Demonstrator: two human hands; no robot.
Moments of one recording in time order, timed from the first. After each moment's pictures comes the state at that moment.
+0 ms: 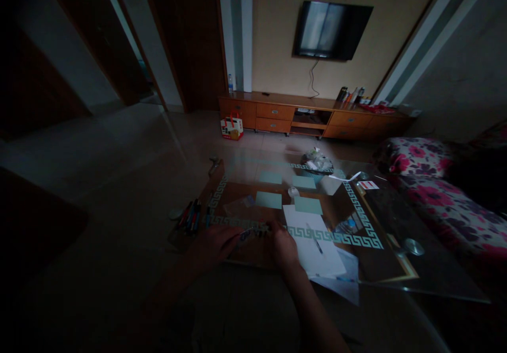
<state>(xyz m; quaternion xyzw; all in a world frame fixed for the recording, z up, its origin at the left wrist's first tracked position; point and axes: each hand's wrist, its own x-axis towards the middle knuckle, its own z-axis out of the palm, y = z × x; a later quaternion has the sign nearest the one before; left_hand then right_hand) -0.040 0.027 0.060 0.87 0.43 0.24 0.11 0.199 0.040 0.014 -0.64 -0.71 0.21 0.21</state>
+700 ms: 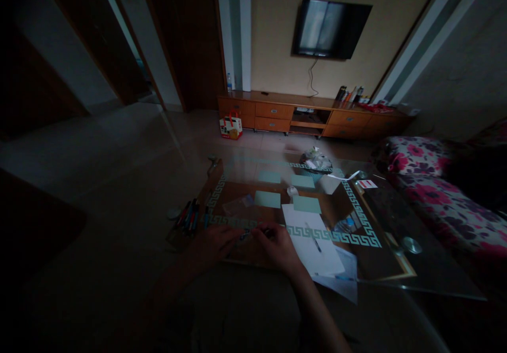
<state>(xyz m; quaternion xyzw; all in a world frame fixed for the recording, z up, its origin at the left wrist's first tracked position) -0.041 0.028 0.061 0.88 0.42 0.20 0.11 0.188 0.031 0.052 -0.52 -0.62 0.45 0.38</state>
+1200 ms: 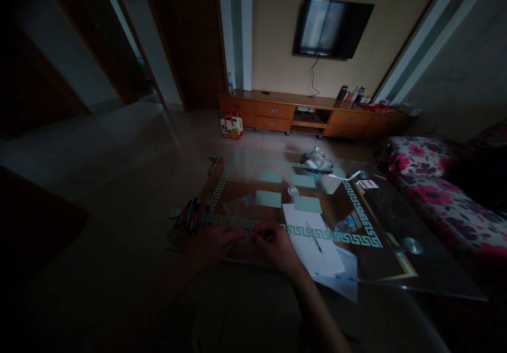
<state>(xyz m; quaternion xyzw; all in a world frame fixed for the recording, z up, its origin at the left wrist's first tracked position) -0.041 0.027 0.061 0.88 0.42 0.19 0.10 0.185 0.028 0.051 -0.51 -0.64 0.43 0.38</state>
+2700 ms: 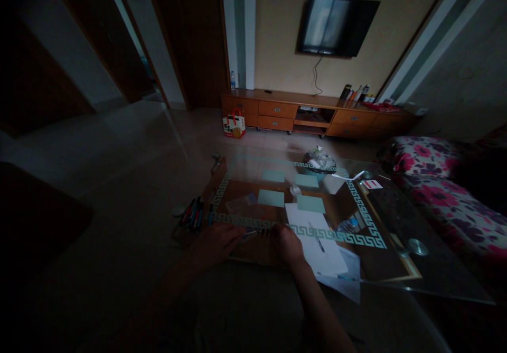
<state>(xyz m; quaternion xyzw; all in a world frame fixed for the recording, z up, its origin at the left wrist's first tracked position) -0.046 0.027 0.060 0.88 0.42 0.19 0.11 0.211 0.047 -0.002 -0.66 -0.71 0.21 0.12</state>
